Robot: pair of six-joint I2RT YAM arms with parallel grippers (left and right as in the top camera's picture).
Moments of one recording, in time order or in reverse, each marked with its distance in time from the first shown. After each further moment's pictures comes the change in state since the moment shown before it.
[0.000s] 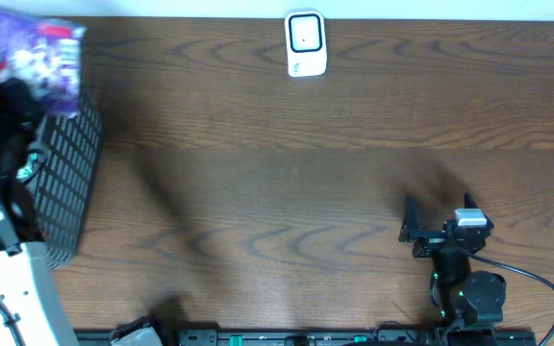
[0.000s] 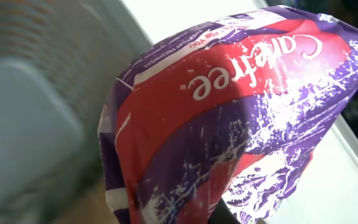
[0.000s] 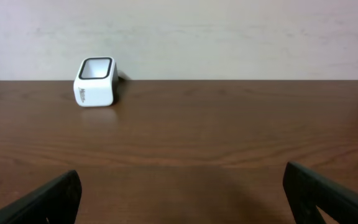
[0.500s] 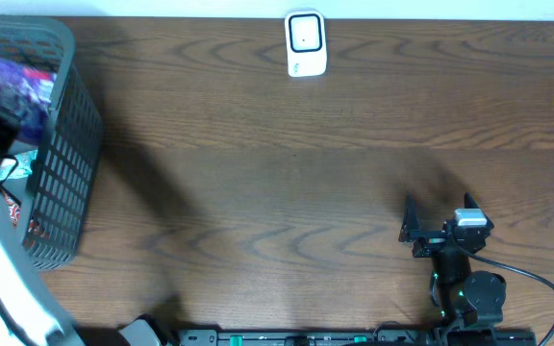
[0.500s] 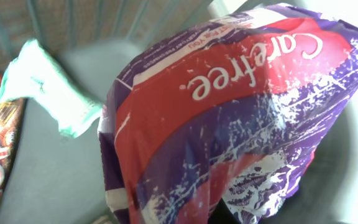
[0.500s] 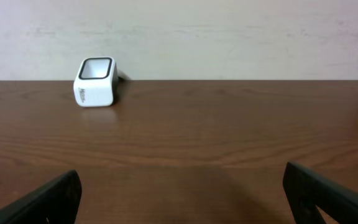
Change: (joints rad) left arm 0.223 0.233 0.000 -0.047 -0.004 0.152; right arm 0.000 0.000 0.000 0.000 0.000 0.000
